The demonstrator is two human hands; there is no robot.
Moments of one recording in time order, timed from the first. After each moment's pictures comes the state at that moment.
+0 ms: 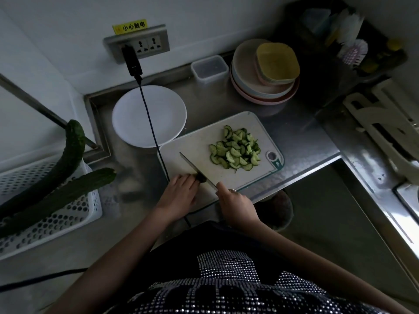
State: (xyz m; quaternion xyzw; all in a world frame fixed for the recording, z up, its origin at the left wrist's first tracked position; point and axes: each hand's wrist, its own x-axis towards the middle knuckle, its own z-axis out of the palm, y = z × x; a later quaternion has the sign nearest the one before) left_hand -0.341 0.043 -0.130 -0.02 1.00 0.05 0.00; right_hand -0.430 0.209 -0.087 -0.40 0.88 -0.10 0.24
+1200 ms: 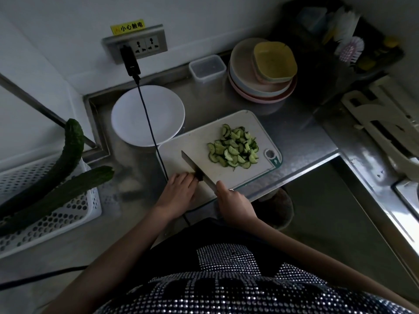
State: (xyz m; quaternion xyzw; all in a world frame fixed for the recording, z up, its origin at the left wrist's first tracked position) left_hand -0.340 0.045 -0.140 -0.03 1.00 0.03 -0.01; right_hand -0.428 0.209 -0.077 -0.37 0.87 -0.11 0.29
